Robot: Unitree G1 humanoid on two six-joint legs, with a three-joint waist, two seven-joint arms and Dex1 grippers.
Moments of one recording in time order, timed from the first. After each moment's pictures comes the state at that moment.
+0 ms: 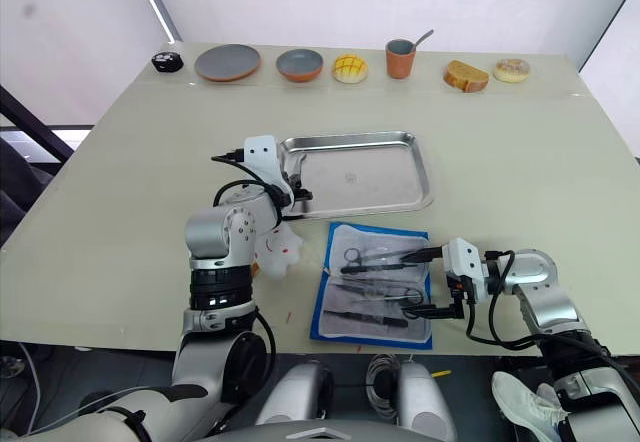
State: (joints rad) left arm -0.66 -0.01 0.22 -0.04 -0.14 1.11 0.11; right arm -0.25 -0.59 0.20 0.29 0.29 -0.19 1.41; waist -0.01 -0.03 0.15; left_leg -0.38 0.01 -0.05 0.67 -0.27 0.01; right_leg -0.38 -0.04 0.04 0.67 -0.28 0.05
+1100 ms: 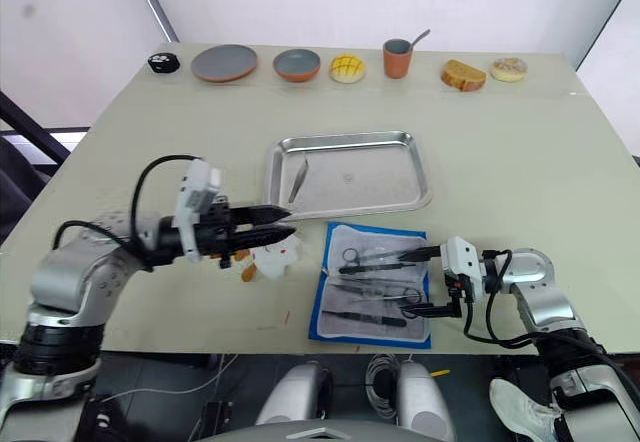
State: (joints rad) left arm -0.22 0.81 0.16 -0.24 -0.61 0.67 -1.20; right arm -0.25 -0.58 0.19 0.31 0.29 -0.20 1.41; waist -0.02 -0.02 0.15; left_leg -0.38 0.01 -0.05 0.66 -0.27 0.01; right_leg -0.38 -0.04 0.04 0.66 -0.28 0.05
